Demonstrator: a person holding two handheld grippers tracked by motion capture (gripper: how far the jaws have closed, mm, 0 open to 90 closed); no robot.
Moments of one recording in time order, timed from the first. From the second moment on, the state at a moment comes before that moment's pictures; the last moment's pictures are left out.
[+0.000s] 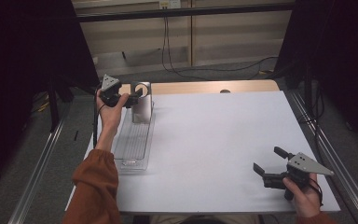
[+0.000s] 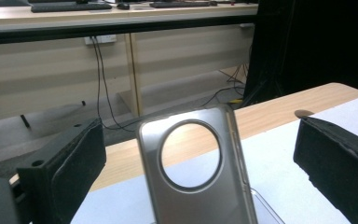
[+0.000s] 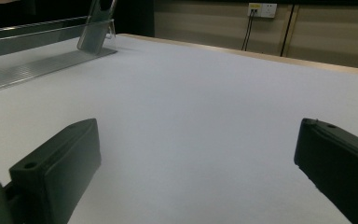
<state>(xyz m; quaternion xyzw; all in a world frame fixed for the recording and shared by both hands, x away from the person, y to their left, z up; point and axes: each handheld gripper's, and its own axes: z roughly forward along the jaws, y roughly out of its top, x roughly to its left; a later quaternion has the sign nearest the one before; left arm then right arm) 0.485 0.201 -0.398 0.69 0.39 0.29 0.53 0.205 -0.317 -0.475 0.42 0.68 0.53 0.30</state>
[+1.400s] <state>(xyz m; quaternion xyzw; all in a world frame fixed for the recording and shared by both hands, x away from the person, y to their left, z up) 0.397 0.214 -0.392 0.66 0.36 0.29 0.59 0.204 -0.315 -0.473 0.42 0.68 0.53 0.30</state>
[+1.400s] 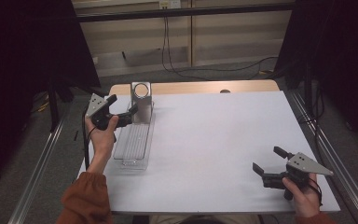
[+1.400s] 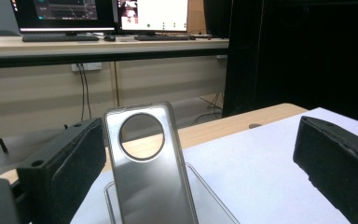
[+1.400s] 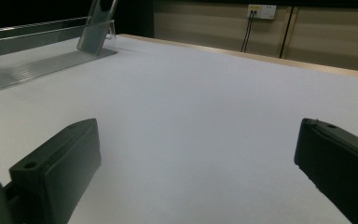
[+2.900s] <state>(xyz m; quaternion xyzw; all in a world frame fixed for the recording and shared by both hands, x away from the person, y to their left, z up) 0.313 0.228 -0.421 0.66 0.35 0.30 0.59 0.209 -0.311 -0.473 0.42 0.68 0.53 0.30</state>
